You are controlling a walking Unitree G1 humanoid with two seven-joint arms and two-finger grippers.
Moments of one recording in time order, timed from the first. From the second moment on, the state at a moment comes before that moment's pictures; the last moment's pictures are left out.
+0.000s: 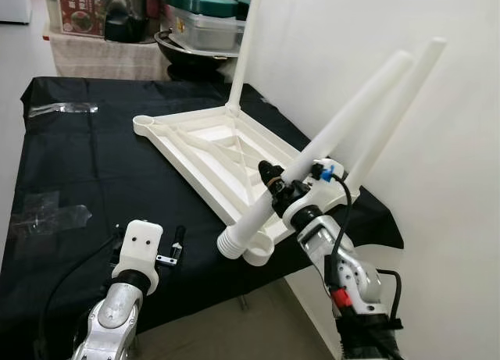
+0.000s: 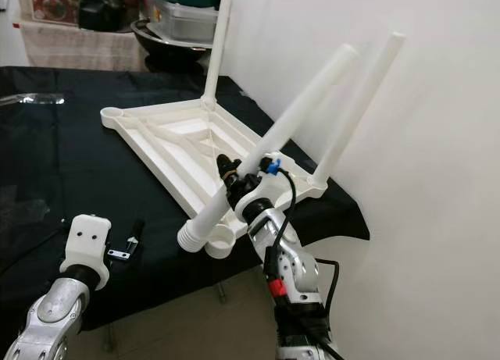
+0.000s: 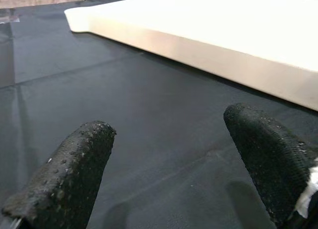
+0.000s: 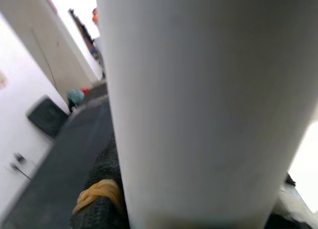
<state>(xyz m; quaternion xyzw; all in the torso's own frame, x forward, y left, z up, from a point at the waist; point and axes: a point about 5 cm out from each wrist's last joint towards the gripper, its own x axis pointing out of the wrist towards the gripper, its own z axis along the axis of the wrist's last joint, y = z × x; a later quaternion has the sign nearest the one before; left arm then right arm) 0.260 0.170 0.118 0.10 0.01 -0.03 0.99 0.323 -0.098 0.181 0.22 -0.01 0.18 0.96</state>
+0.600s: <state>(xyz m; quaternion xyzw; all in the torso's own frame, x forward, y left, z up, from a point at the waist) 0.260 0.171 0.118 0.10 0.02 -0.03 0.99 0.322 -0.190 0.139 -0.09 0.02 0.05 0.99</state>
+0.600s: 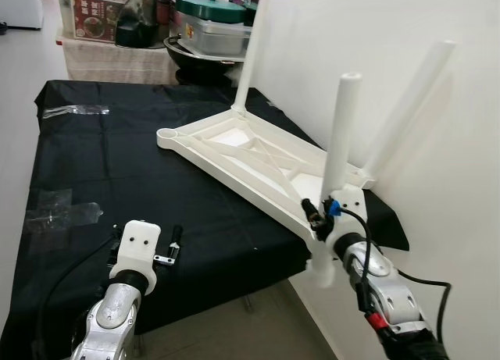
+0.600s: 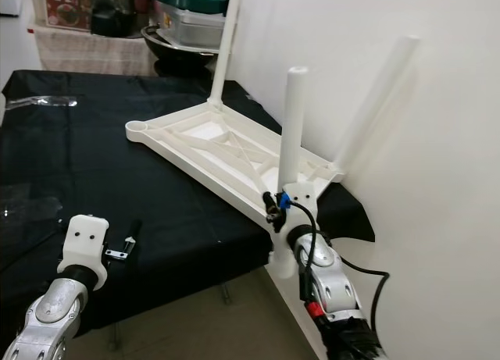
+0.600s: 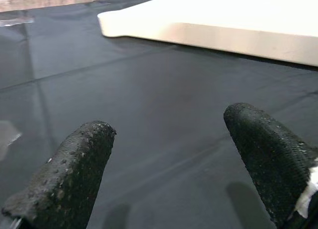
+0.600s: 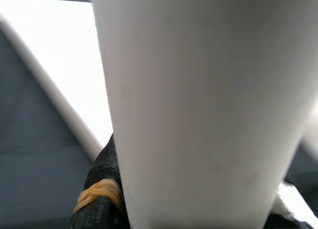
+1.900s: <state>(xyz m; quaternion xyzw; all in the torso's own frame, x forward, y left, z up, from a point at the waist) 0.256 0.171 0.113 0.11 0.03 -0.03 0.99 0.328 -0.158 0.248 0.20 -0.14 0.21 0.95</state>
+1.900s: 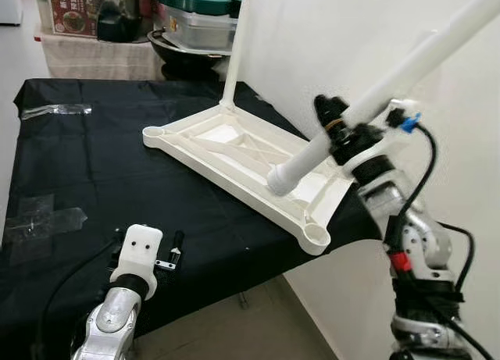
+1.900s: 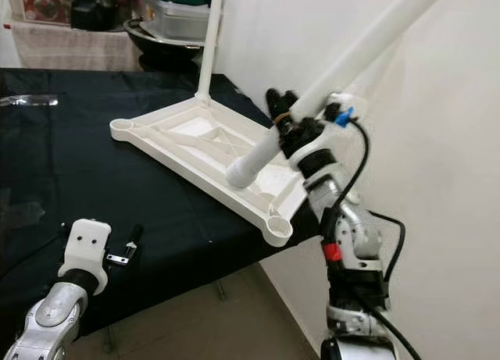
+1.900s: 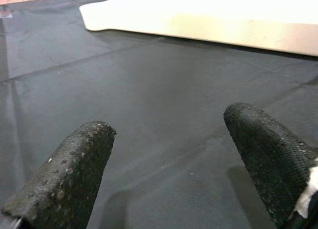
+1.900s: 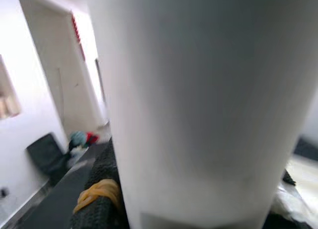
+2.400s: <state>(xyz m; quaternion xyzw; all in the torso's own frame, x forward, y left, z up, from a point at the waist) 0.256 0.173 0.111 0.11 0.03 -0.04 0.99 0.293 -0.135 0.187 0.17 -0.03 0.18 0.97</state>
